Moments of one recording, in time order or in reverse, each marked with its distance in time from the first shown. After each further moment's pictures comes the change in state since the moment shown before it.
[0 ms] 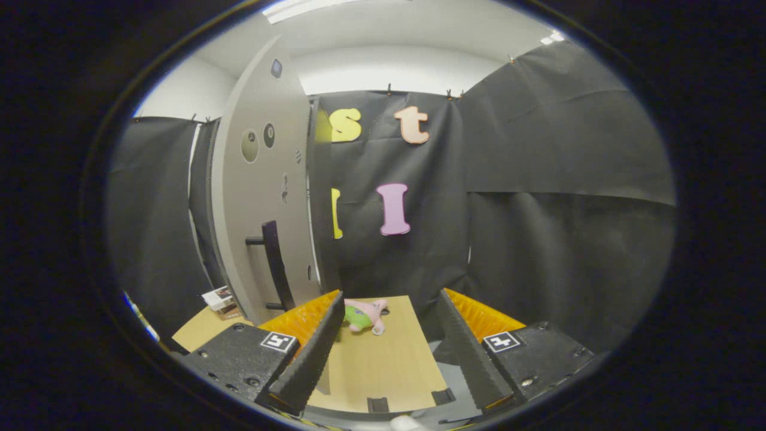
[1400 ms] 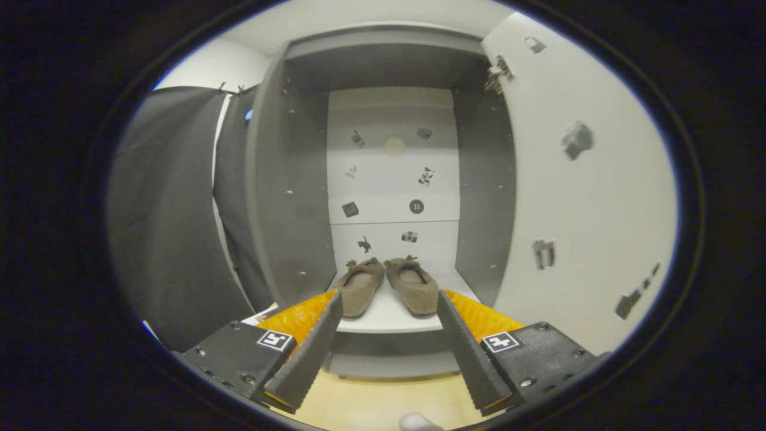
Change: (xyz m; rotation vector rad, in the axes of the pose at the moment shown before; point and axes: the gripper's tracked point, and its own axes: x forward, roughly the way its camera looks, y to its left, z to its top) arm 0.214 0.369 -0.003 -0.017 0.038 0.092
